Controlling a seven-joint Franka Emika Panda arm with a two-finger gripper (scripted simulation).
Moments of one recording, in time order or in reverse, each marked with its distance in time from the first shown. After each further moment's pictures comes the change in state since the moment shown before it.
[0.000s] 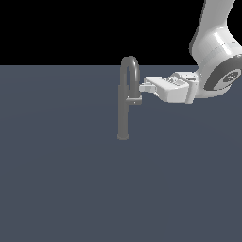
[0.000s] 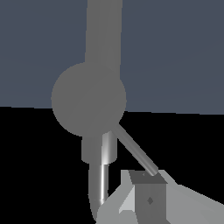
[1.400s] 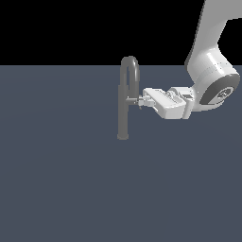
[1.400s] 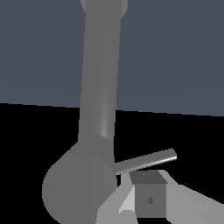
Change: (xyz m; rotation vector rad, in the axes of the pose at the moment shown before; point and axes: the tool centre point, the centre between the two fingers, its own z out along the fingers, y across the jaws) arm 0.046 0.005 -0.001 -0.022 -0.015 -0.023
